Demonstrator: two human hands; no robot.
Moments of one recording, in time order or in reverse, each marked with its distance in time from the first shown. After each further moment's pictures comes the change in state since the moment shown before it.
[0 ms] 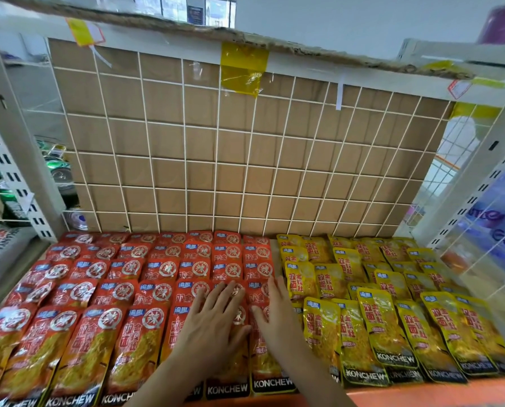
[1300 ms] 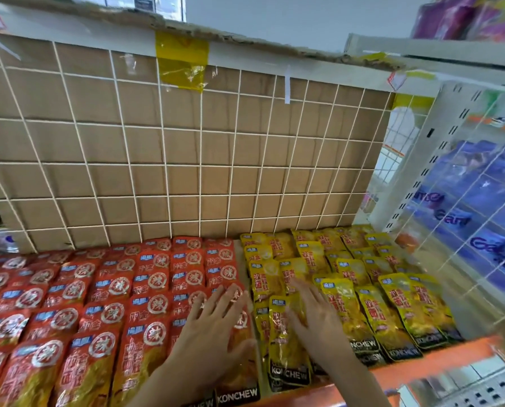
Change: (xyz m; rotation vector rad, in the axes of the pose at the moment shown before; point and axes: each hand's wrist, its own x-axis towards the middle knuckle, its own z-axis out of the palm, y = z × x) left_hand 0.024 0.045 -0.009 0.009 -0.024 0.226; right_hand -0.024 0.078 -0.077 -0.220 0.112 0.015
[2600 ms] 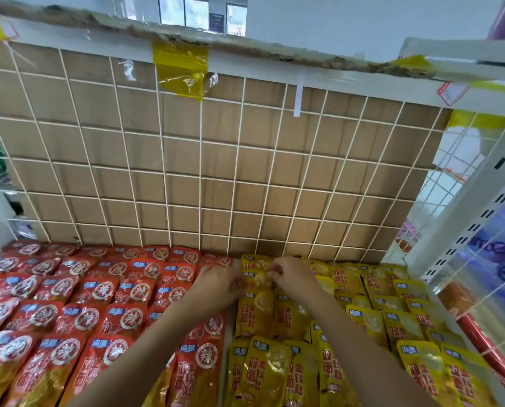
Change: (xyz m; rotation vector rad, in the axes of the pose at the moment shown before) left_hand 0.123 -0.014 -0.026 -0.314 0.107 -0.204; right_hand 0.173 0.013 -0.010 -0.047 -0.269 -0.139
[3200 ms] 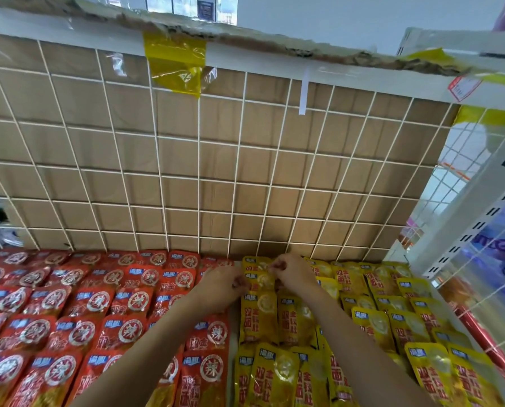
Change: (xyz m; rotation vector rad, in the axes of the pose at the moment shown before) left_hand 0.019 -0.007 -0.002 -0.158 -0.104 -0.026; right_hand 0.025 0.005 0.015 0.293 0.075 0.152
